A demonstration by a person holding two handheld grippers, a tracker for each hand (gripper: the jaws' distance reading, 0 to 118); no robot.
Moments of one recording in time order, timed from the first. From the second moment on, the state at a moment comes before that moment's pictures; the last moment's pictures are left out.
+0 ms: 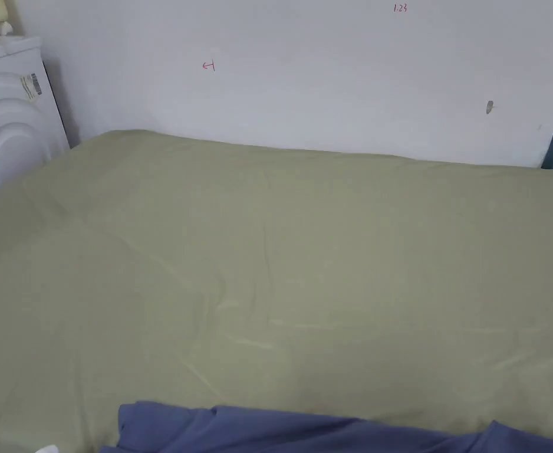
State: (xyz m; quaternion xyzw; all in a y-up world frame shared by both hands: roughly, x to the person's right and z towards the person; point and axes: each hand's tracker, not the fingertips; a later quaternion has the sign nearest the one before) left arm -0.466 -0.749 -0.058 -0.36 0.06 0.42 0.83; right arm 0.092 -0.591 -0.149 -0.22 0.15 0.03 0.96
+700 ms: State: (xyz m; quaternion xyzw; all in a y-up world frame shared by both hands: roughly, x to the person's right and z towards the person) left arm -0.229 -0.633 -0.163 -0.34 -0.24 -0.02 0.91; right arm 0.135 -0.573 -0.134 -0.19 0.11 -0.02 0.97
